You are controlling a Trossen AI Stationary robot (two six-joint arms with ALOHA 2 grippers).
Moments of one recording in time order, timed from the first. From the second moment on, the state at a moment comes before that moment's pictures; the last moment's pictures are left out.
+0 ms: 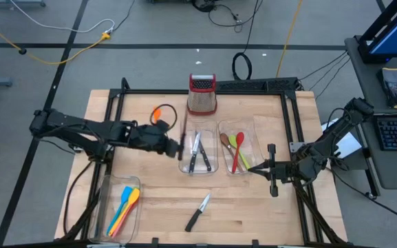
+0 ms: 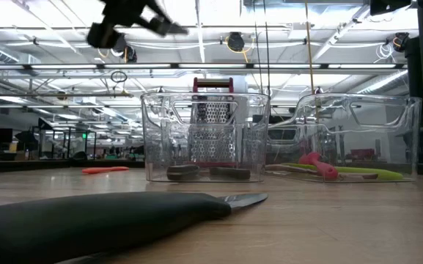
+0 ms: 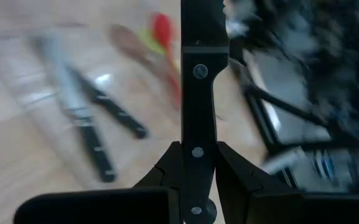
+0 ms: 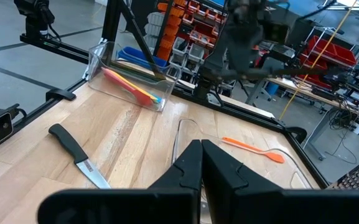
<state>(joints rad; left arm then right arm) -0.13 1.22 1.02 -0.39 -0.17 -1.17 0.75 0.80 0.43 0.21 0.73 -0.19</state>
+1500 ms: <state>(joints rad) -0.16 1.56 1.13 -0.29 -0.11 -1.19 0.75 0.80 0.43 0.22 0.73 -0.22</state>
